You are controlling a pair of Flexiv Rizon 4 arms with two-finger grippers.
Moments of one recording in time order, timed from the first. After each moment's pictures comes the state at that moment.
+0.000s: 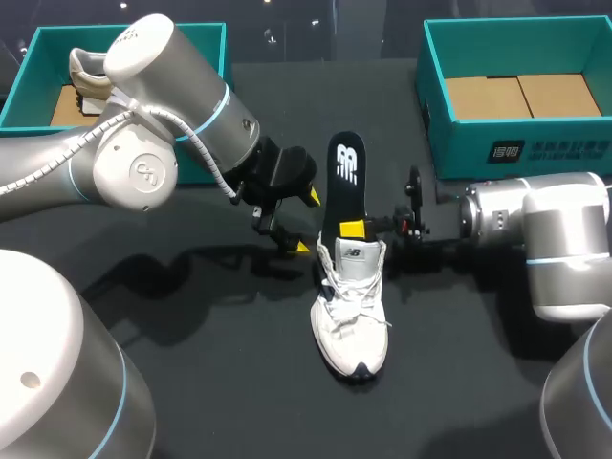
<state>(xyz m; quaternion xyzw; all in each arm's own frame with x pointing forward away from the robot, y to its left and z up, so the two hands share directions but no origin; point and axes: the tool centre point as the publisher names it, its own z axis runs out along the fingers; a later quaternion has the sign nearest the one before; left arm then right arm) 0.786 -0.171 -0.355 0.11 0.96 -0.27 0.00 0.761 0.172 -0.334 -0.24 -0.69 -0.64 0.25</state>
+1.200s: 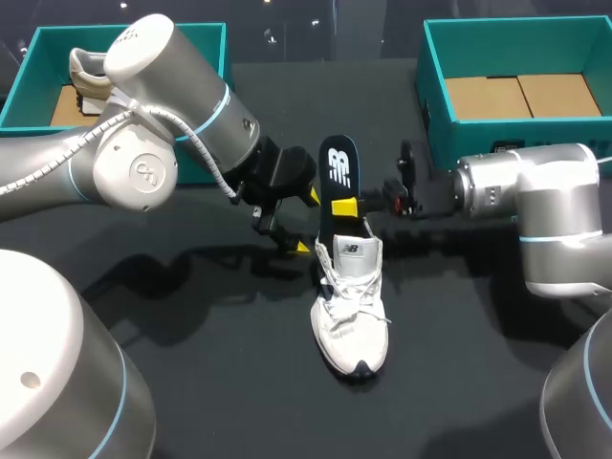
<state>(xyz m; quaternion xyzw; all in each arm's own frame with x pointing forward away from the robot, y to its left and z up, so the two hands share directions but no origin) 0.786 -0.171 -0.355 0.11 0.96 -0.27 0.00 0.783 0.186 -0.297 -0.17 -0.70 -0.66 0.22</state>
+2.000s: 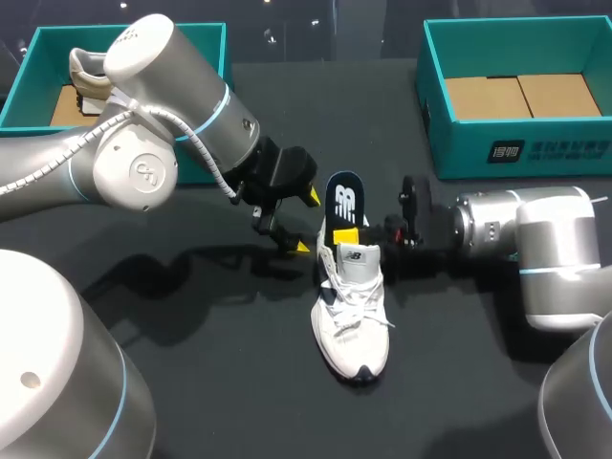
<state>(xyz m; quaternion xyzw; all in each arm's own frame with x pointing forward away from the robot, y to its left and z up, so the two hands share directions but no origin) 0.786 -0.171 -0.355 0.11 0.96 -0.27 0.00 0.748 0.184 -0.333 -0.22 -0.67 -0.66 0.27</state>
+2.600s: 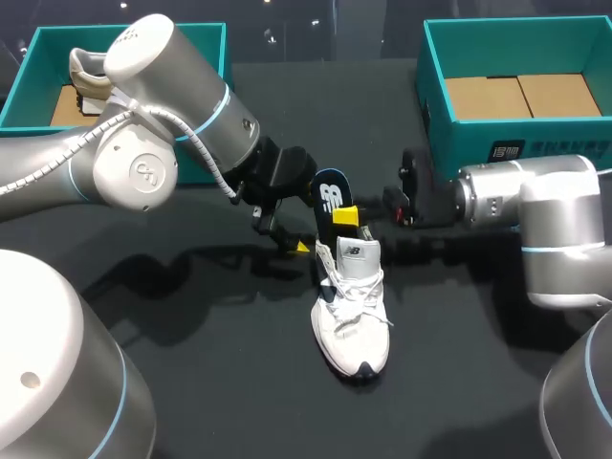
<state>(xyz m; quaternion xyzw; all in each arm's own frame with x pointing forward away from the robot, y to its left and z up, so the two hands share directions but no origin) 0.786 -0.171 -0.355 0.11 0.96 -0.27 0.00 0.768 0.186 -0.296 -0.16 -0.69 -0.67 0.21</state>
